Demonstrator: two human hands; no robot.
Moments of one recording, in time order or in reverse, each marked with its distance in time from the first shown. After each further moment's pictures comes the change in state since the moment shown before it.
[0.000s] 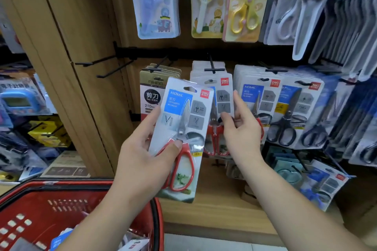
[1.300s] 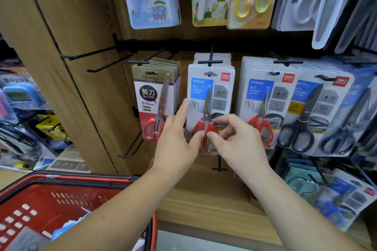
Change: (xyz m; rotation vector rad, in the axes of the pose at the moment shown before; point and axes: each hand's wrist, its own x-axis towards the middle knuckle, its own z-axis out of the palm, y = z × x) left_hand 0.079 -0.087 0.063 0.623 0.027 0.095; right_hand 0.006 0.027 -0.007 -0.316 -0.212 -0.024
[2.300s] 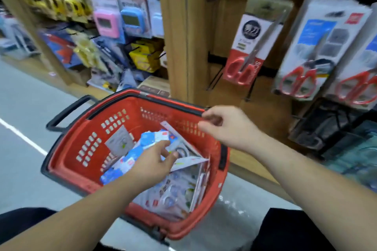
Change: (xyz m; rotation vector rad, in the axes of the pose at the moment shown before) left_hand -0.220 -0.169 -0.159 0.175 -0.209 -0.535; right_hand -0.115 -0.082 0.126 -0.081 -0.691 -0.241
